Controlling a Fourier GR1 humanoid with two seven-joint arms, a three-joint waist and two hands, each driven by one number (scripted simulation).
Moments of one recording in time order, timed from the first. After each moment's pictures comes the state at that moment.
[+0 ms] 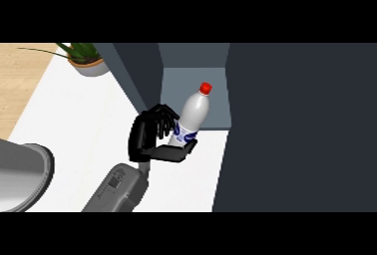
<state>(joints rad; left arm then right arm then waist) -0.35 0.00 -0.31 -1.11 0.31 0.28 -0.52 0.19 -0.21 0.51 -2.49 0.04 -0.17 0.31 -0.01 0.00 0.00</state>
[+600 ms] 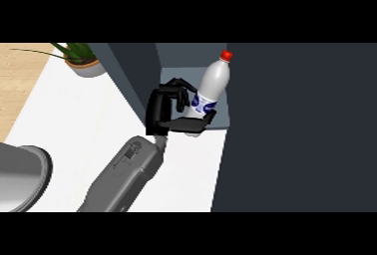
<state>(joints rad) -0.61 0.00 -0.37 -1.00 0.38 0.48 -0.41 0.25 -0.23 0.52 -2.49 0.03 -0.16 0.25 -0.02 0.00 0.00</state>
